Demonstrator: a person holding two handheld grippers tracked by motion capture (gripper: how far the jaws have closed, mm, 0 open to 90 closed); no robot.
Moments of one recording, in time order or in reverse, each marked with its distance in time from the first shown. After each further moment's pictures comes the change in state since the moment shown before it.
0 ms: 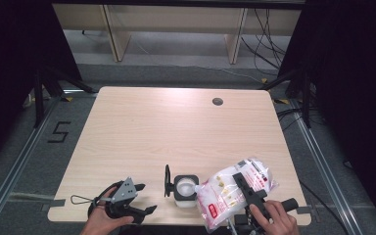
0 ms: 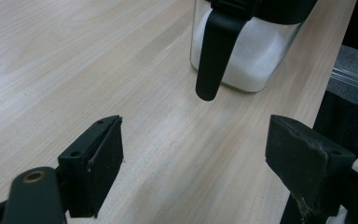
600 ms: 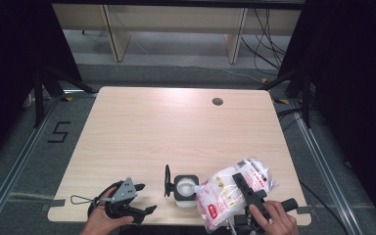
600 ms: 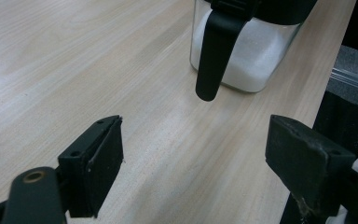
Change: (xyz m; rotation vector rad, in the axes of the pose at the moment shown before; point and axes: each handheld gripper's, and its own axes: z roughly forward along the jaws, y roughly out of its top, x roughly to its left) left arm -0.001 0.000 0.000 -0.009 0.001 -0.004; right arm -0.001 0.000 0.001 -0.027 -0.021 -0.020
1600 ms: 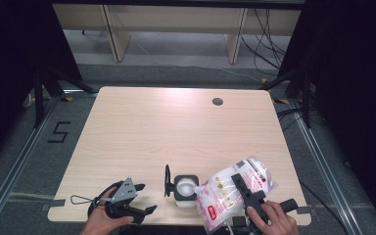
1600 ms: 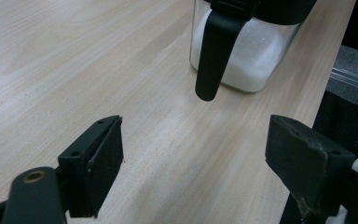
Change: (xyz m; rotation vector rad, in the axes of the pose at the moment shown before) left arm 0.001 0.000 0.000 0.014 0.009 0.013; right arm 0.000 0.004 -0.002 0.007 -0.017 -0.064
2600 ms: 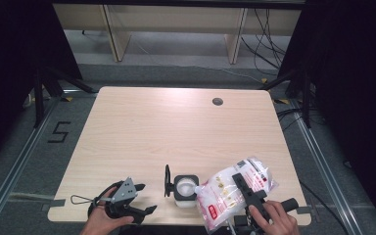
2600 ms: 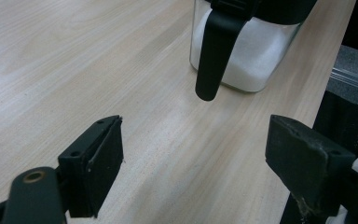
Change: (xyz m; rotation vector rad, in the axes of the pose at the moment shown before) left arm -0.001 0.000 0.000 -0.006 -0.010 -0.009; right arm 0.000 -0.004 0.001 -0.006 0.015 0.044
